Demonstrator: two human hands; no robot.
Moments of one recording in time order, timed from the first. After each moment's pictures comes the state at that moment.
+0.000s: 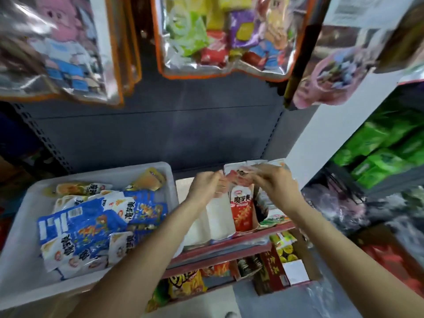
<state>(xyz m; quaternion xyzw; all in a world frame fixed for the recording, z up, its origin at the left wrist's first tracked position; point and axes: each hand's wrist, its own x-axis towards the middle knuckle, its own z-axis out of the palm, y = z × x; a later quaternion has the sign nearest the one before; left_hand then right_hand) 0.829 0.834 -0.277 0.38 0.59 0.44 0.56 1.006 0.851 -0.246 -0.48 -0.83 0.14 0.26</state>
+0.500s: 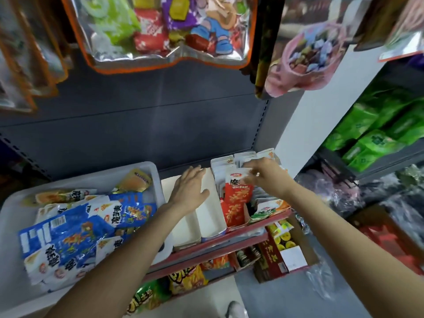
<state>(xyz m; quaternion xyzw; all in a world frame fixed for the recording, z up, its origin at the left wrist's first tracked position) 0.817 0.852 -0.319 0.72 0.66 0.09 0.21 1.025 0.873 -0.246 -0.50 -0.82 0.24 0.13</state>
